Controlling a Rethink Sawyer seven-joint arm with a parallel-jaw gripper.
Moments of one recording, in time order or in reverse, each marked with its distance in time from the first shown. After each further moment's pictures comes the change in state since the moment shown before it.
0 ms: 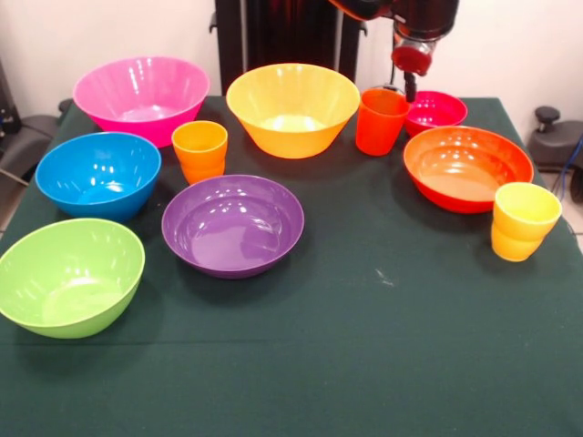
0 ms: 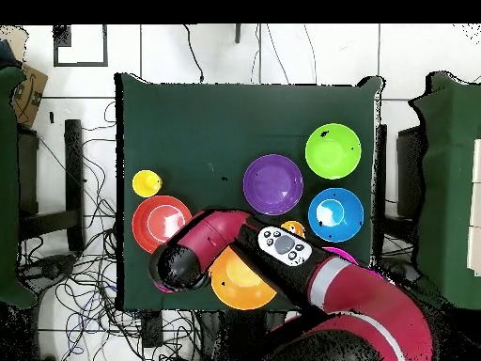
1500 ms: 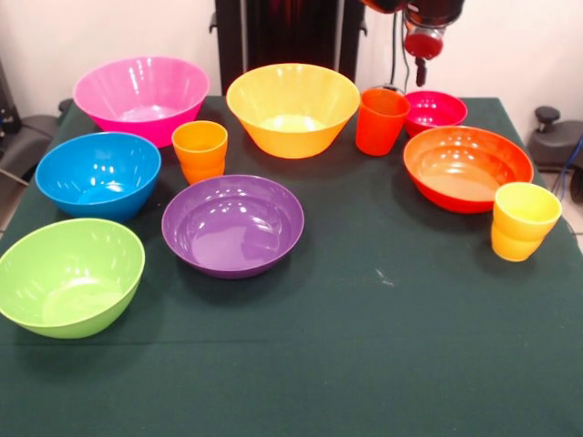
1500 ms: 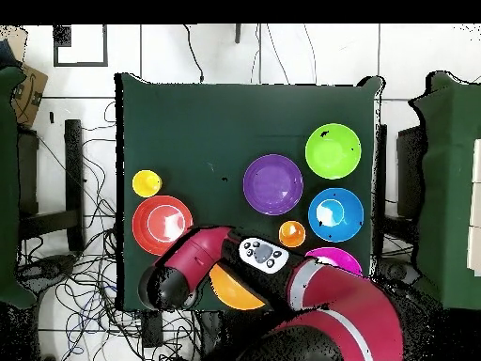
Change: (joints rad) arm 0.072 -0.001 -0.038 0.078 0.001 -0.075 0.000
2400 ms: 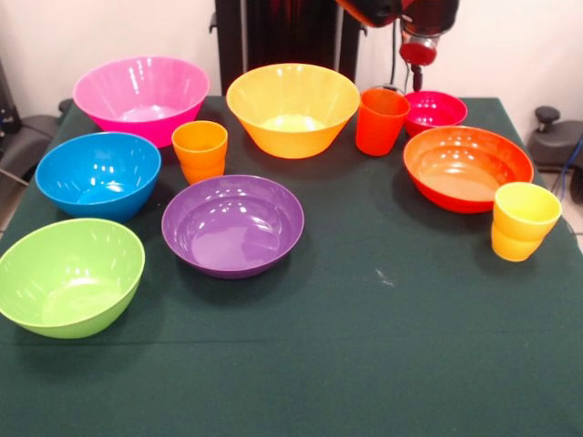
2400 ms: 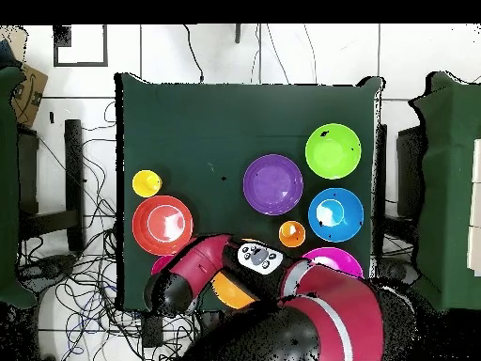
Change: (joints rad) arm 0.050 0.058 -0.106 -0.001 -0.010 -0.103 0.000
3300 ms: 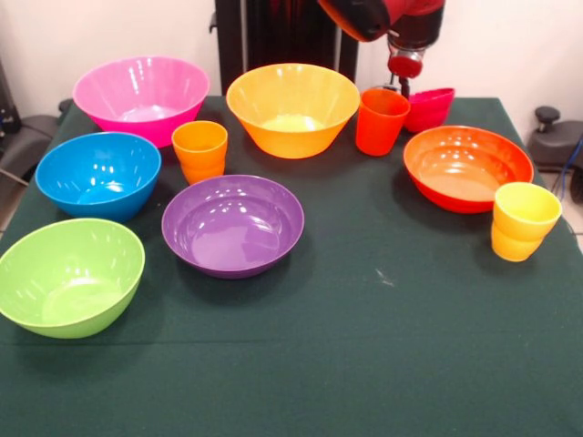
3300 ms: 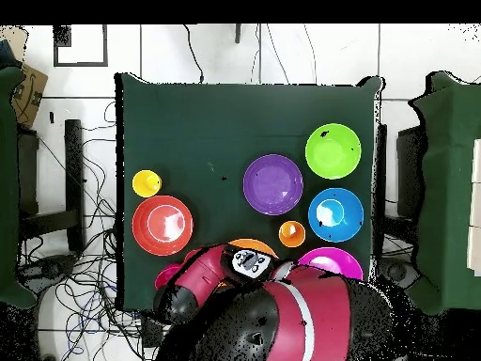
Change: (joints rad) arm 0.078 0.065 -0.136 -0.017 -0.088 -0.133 0.000
